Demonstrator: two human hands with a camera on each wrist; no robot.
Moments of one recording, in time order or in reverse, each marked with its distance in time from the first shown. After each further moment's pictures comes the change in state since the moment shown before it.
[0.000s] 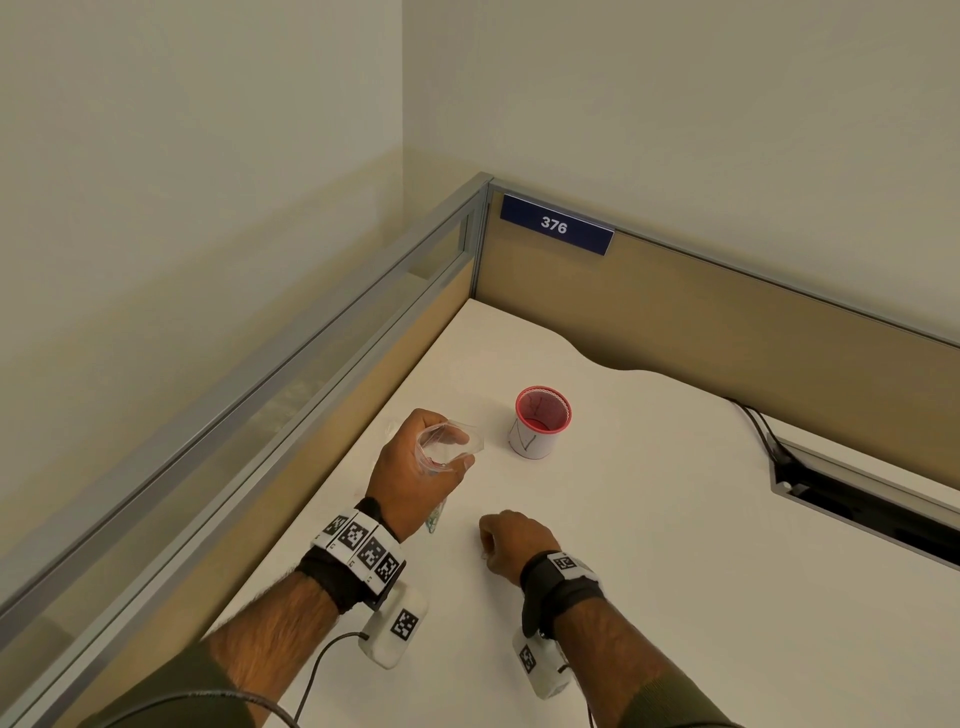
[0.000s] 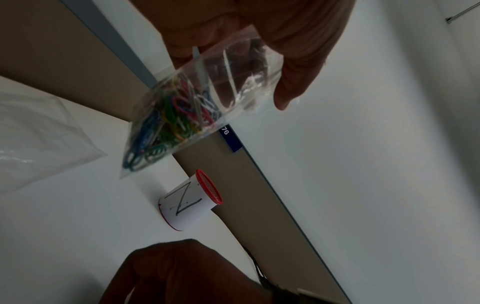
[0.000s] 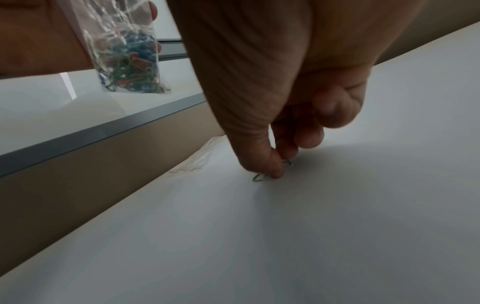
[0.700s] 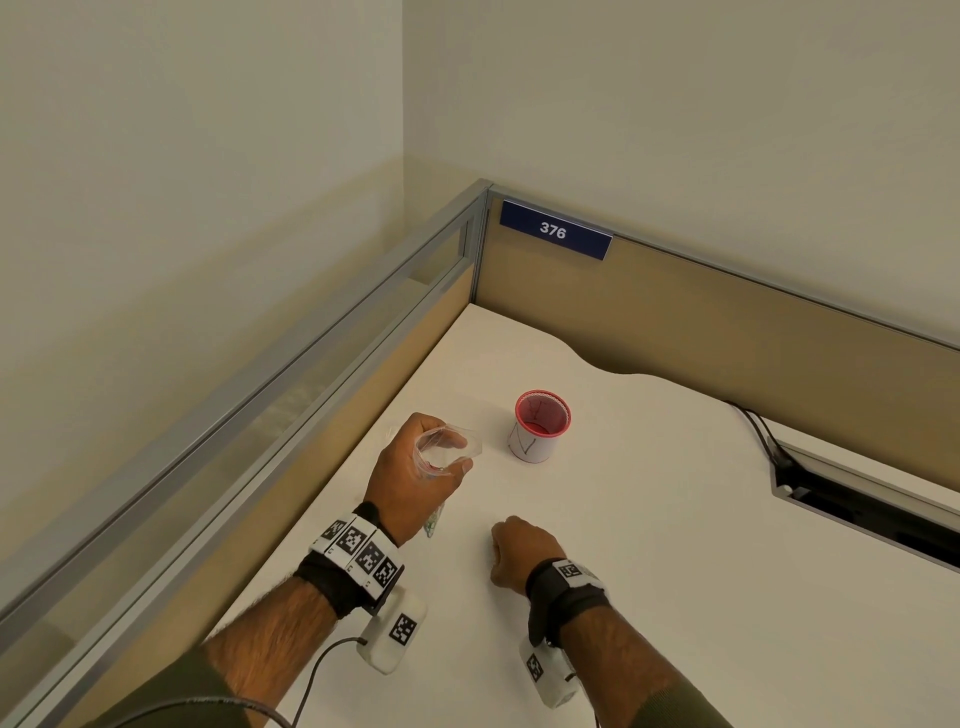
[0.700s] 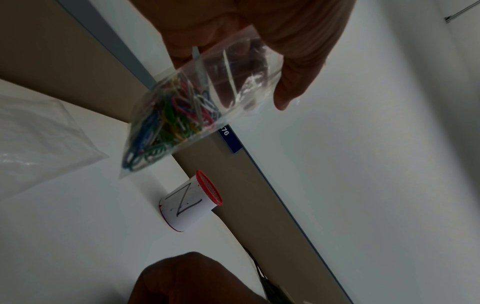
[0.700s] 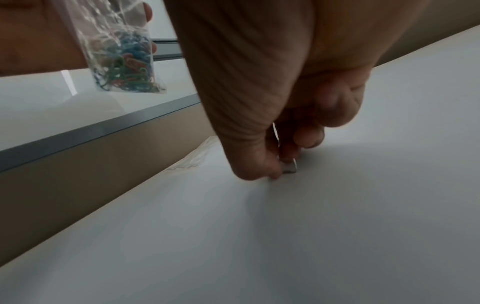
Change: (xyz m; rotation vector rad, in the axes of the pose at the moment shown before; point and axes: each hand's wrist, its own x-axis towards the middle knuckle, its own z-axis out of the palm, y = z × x) left_hand -0.002 0.002 -0.001 0.023 0.004 -0.019; right_hand -0.010 0.002 0.001 -0.036 -0.039 0.082
